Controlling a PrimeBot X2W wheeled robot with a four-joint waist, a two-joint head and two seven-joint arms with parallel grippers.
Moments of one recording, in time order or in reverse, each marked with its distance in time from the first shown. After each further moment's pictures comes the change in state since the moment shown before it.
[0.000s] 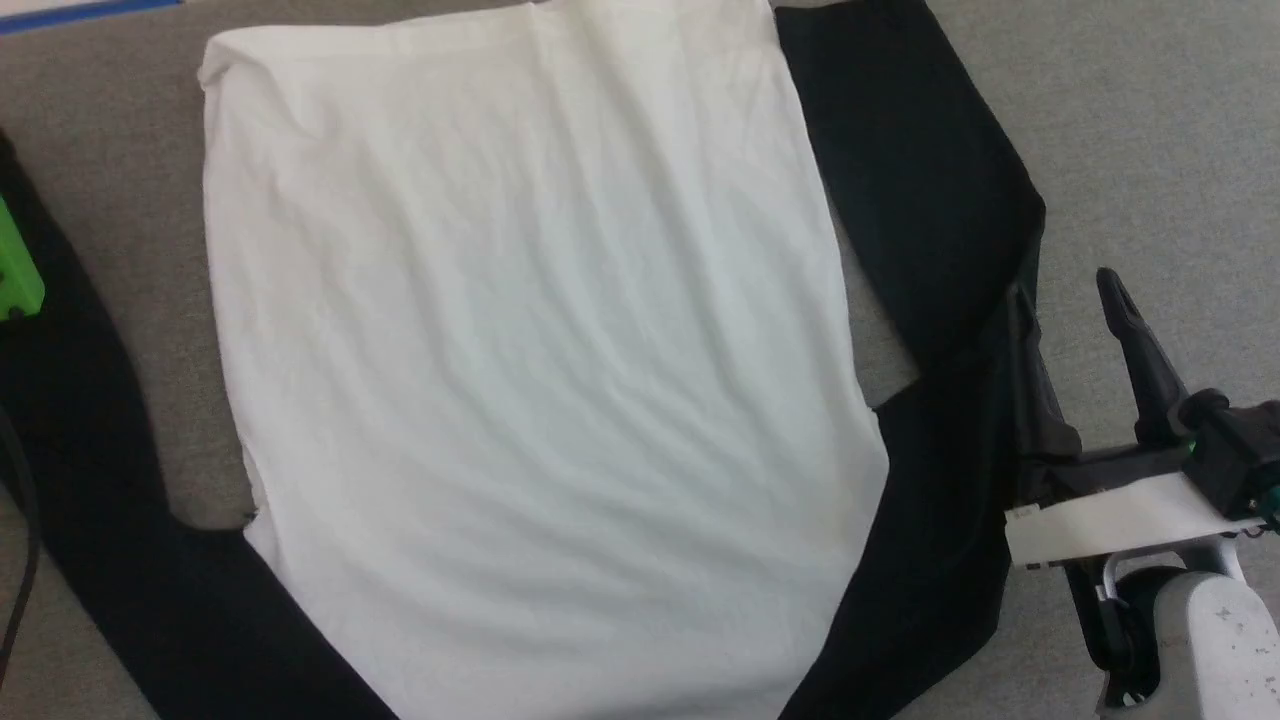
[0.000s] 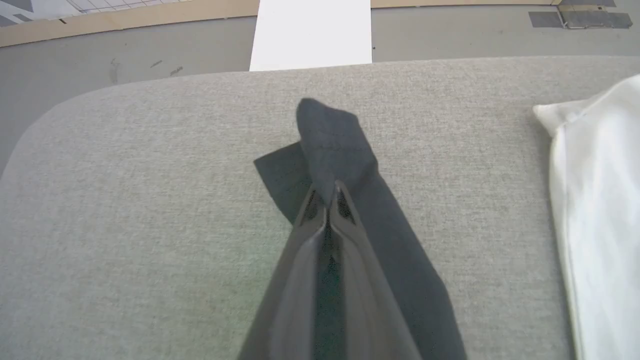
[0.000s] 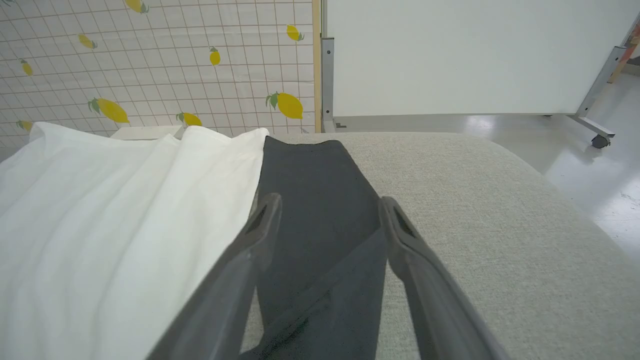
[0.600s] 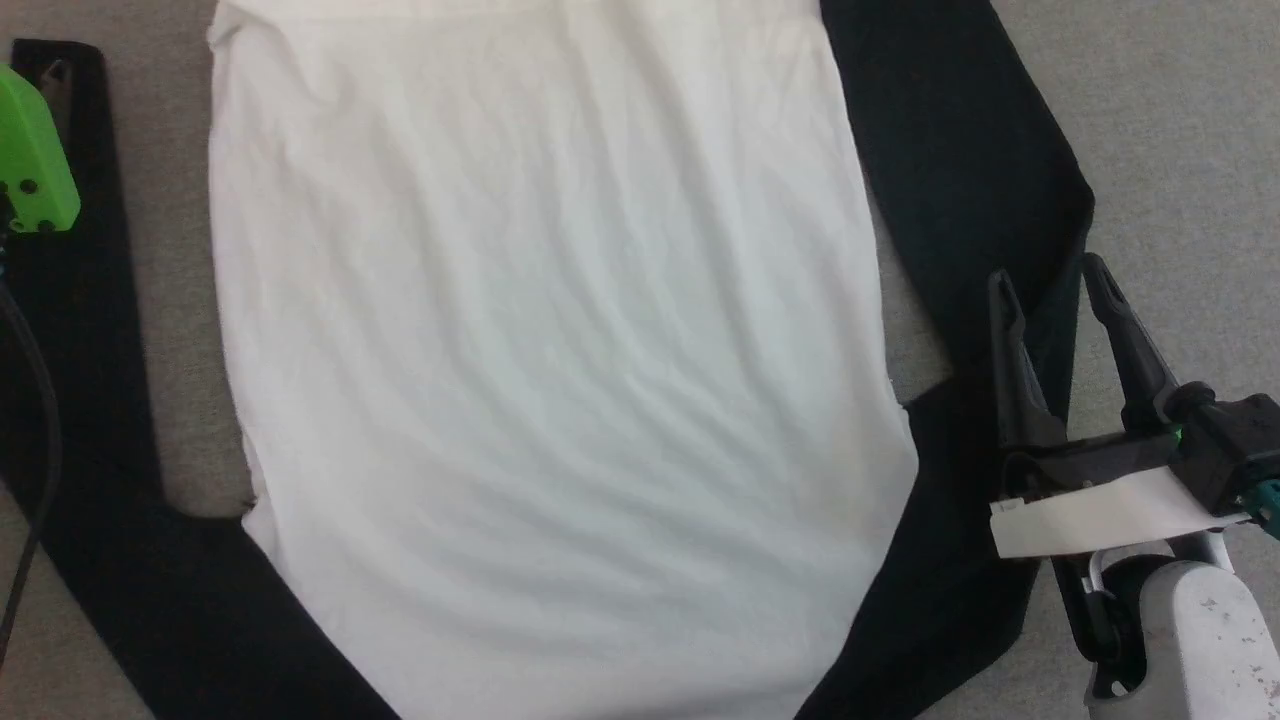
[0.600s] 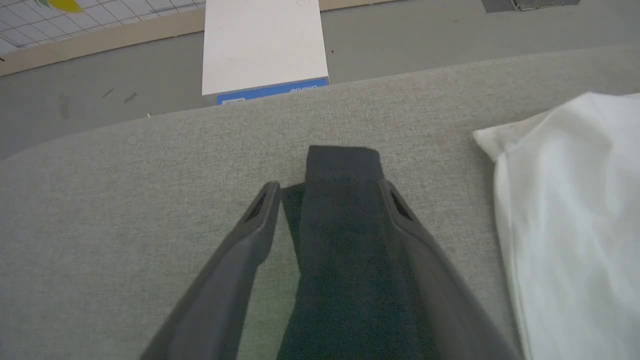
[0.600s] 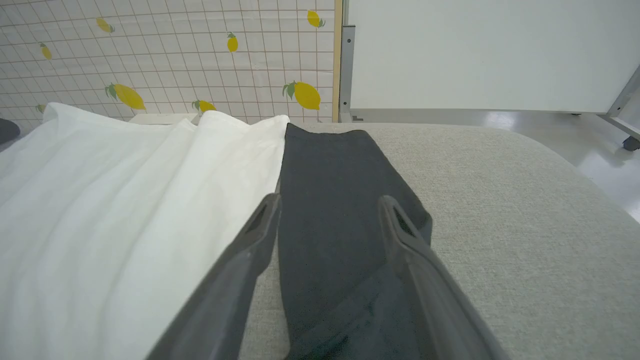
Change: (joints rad) left arm -0.178 -0.044 -0.078 0.080 0.022 -0.142 0.000; right arm -0.010 0.000 0.024 -0.011 -0.016 0.000 -0.015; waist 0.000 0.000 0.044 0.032
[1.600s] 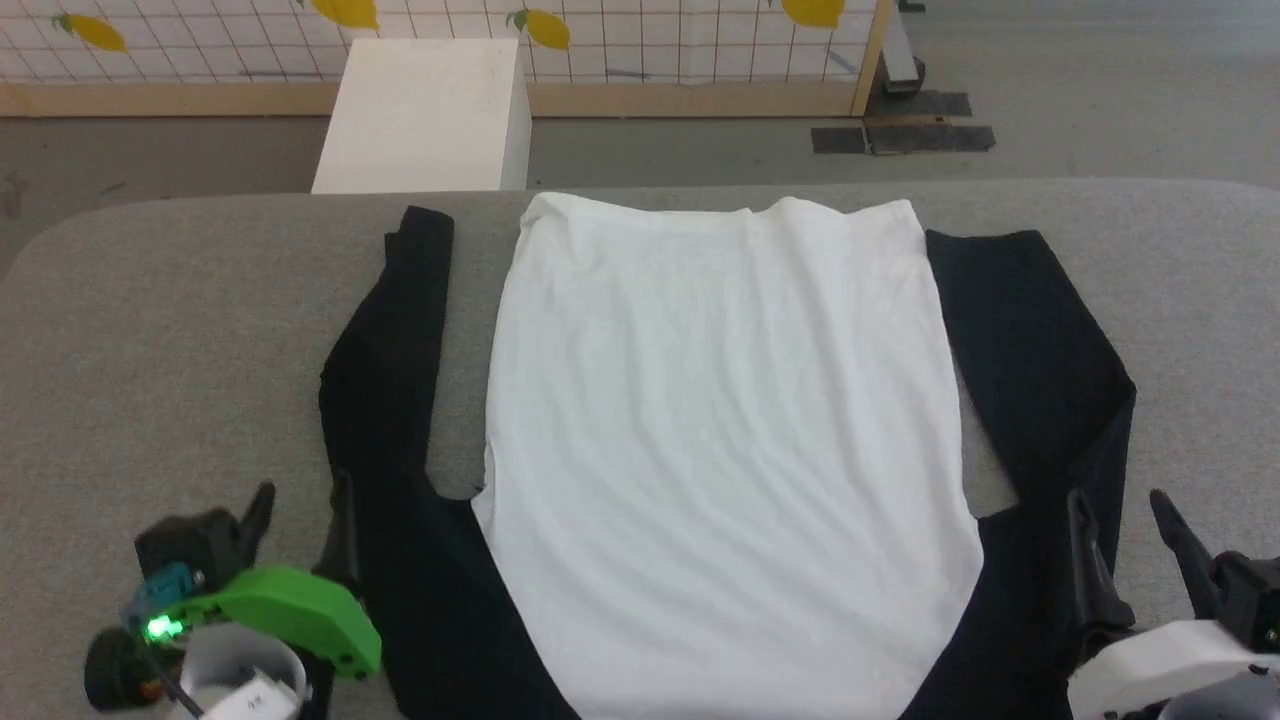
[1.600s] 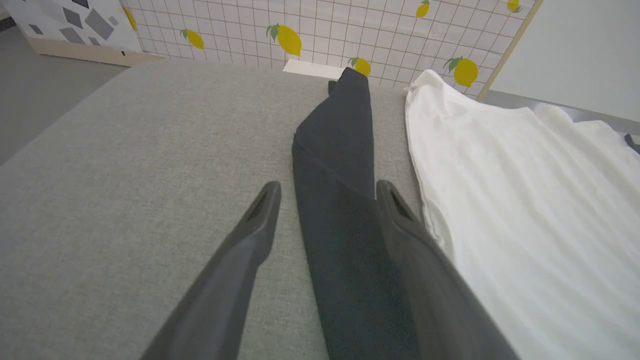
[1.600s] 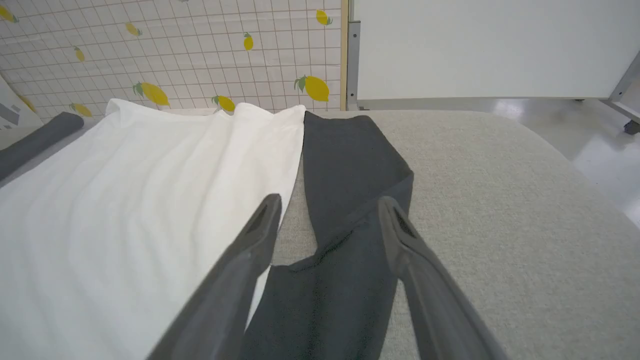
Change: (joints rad) left arm 0.918 -0.292 0.023 -0.449 -0.032 0.223 -0.567; right arm 0.296 0.000 -0.178 0.052 -0.001 0.000 0.141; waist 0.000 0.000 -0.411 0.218
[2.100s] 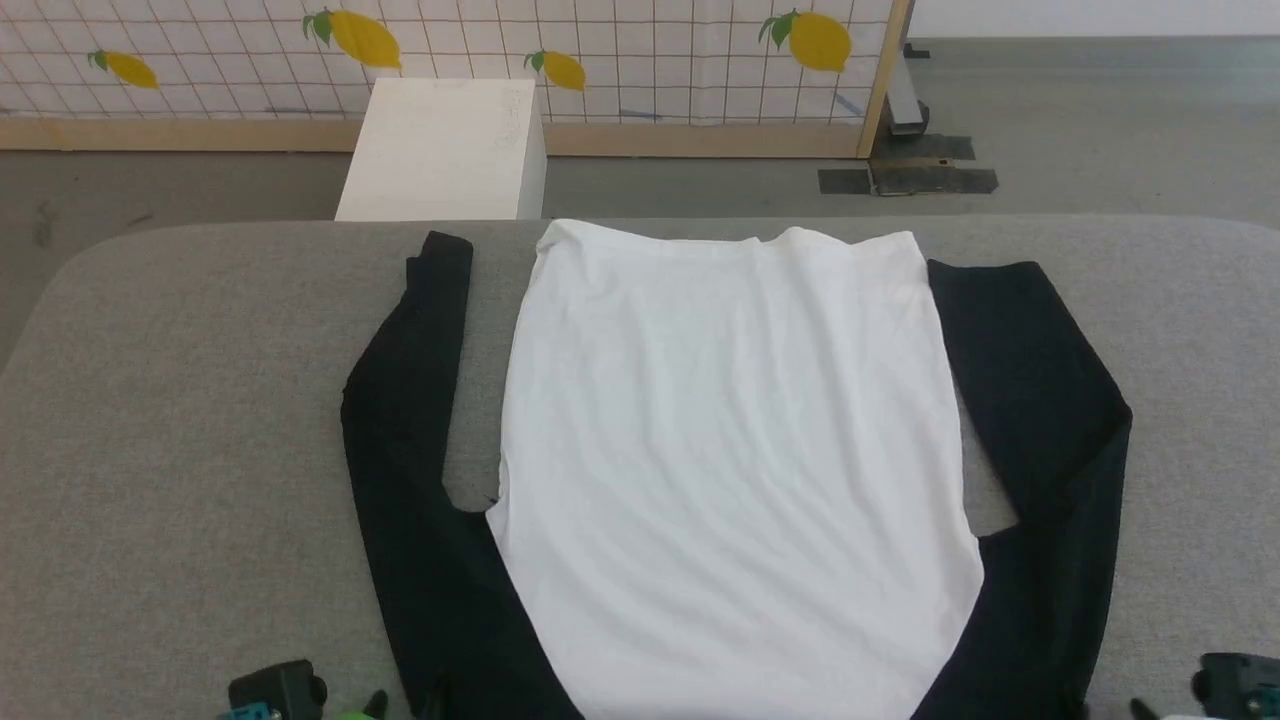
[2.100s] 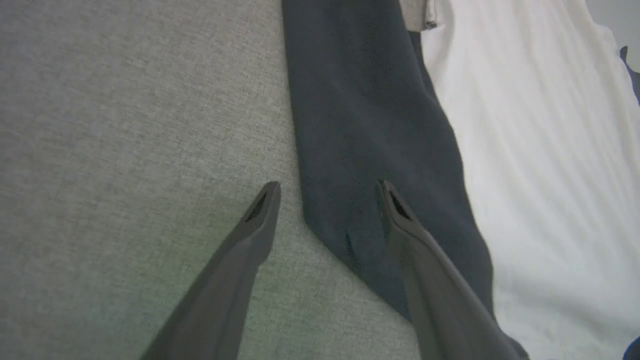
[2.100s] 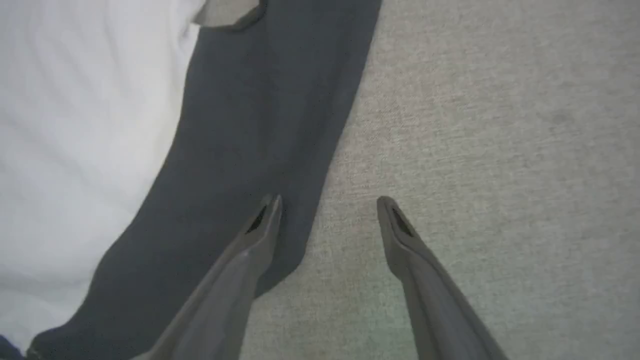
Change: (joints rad) left arm 0.198 -0.097 -0.044 -0.001 -0.158 0.012 0.176; right arm 0.129 0.002 -0.042 0.067 0.143 0.001 0.436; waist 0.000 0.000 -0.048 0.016
